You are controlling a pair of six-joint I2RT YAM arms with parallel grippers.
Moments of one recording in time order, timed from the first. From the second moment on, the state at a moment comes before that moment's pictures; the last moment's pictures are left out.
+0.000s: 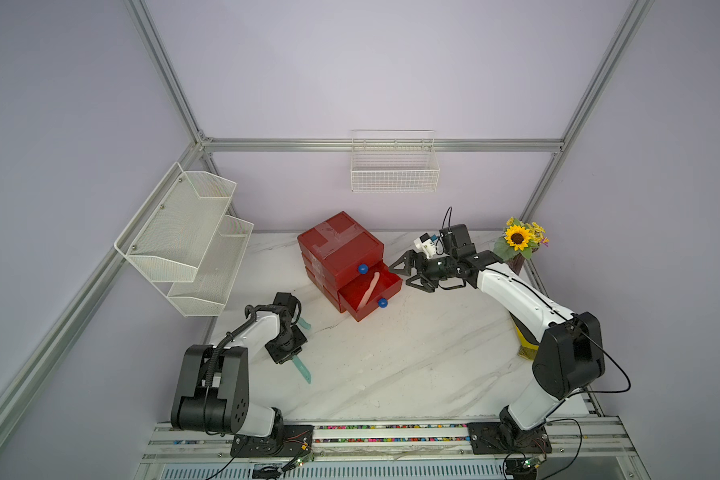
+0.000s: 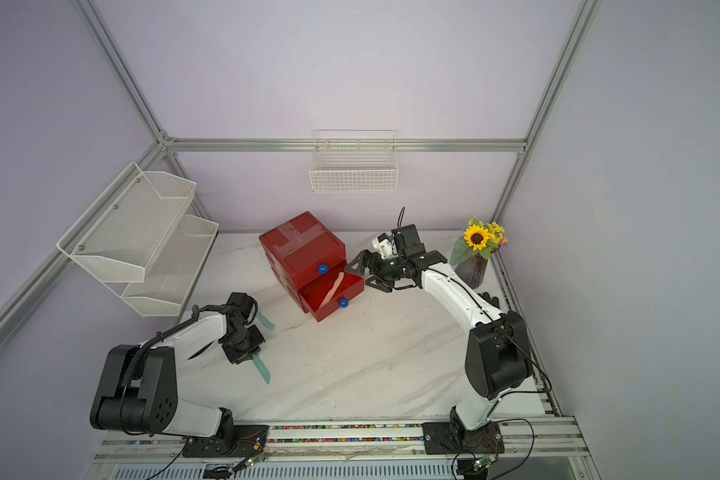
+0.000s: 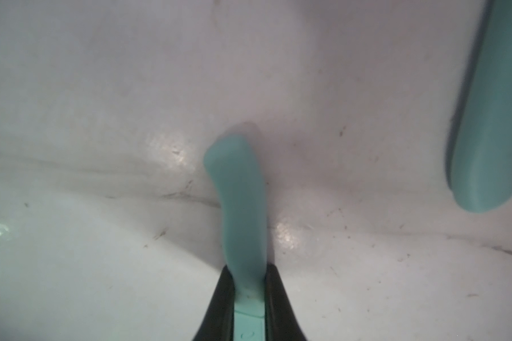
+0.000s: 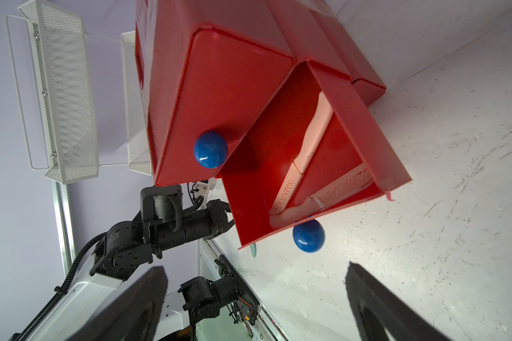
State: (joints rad) left arm -0.07 1.45 0.75 -0.80 -0.02 -0.76; right arm 0.35 1.66 1.40 -0.51 -0.75 0.70
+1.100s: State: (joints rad) left arm -0.13 1.26 1.08 -1.09 0.34 -0.59; right arm 0.78 1.67 1.32 -0.37 -0.74 0.55
